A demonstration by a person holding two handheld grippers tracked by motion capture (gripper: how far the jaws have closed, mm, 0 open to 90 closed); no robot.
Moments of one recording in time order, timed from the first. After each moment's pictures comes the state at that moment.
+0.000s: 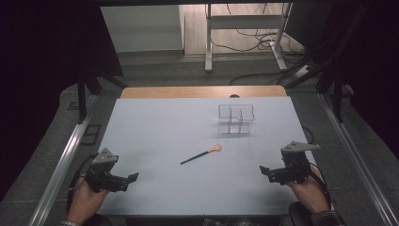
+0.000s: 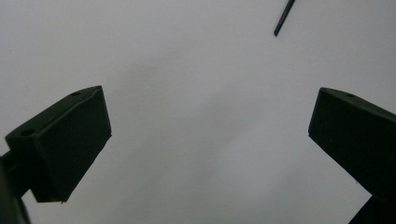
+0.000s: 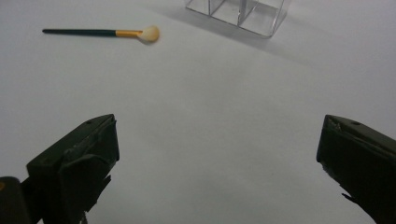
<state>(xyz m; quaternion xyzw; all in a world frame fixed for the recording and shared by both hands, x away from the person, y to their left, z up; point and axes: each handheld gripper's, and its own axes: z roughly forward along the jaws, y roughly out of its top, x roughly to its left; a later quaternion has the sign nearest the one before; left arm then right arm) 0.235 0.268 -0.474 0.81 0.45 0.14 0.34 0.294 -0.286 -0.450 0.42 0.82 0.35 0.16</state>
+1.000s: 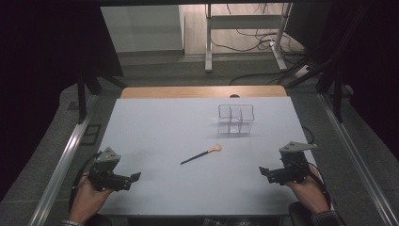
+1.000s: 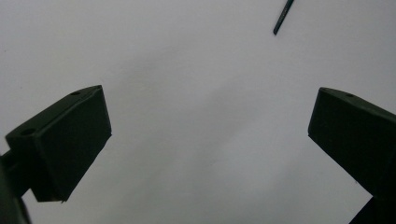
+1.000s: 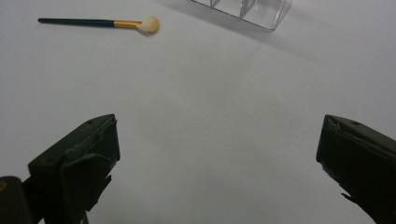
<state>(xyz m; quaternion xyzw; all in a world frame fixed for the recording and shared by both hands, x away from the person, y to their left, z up) 0.239 0.258 -0.472 0.82 0.45 0.14 0.33 0.295 -0.283 -0.451 0.42 0.83 0.33 0.16</state>
